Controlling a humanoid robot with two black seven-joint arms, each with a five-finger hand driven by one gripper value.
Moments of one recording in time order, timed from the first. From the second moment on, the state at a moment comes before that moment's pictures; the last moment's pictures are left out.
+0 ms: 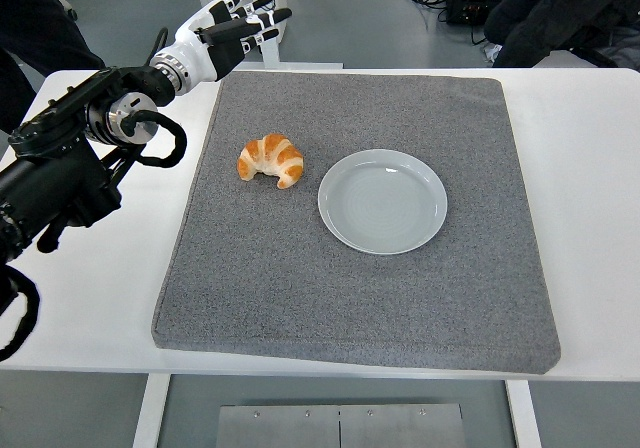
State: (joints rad) left arm -1.16 0.23 -0.41 -0.61 0.14 -0.20 -0.05; right arm -0.07 0.00 0.12 0.08 -0.10 -0.08 0.25
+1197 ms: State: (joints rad) left arm -1.27 0.61 -0.06 -1.18 1.08 -0.17 -0.01; right arm -0.07 0.00 0.12 0.09 -0.10 -0.08 0.25
